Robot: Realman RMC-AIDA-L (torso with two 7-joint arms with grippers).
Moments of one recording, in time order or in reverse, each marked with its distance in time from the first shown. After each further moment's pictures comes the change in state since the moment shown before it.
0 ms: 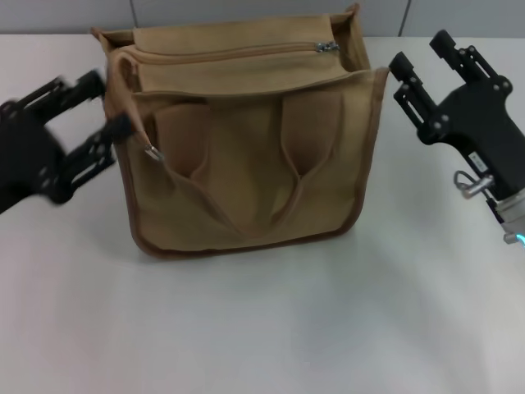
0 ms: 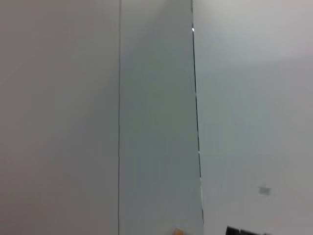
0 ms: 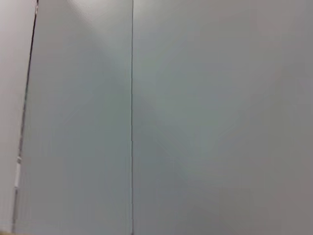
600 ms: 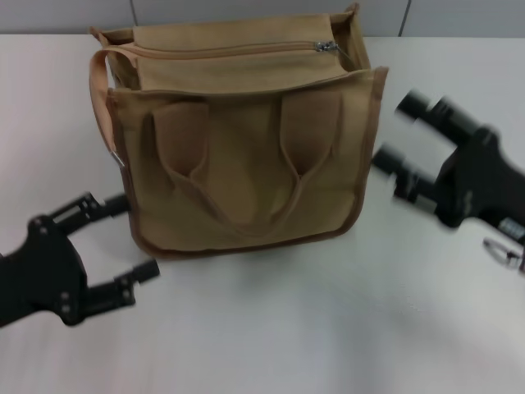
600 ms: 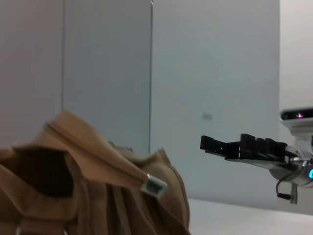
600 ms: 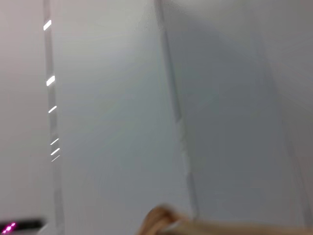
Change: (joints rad) left arm 0.127 -0.004 0.035 0.042 0.138 0.039 0.078; right arm 0.028 -0.003 -0.033 -0.322 -0.368 -0.356 0.449
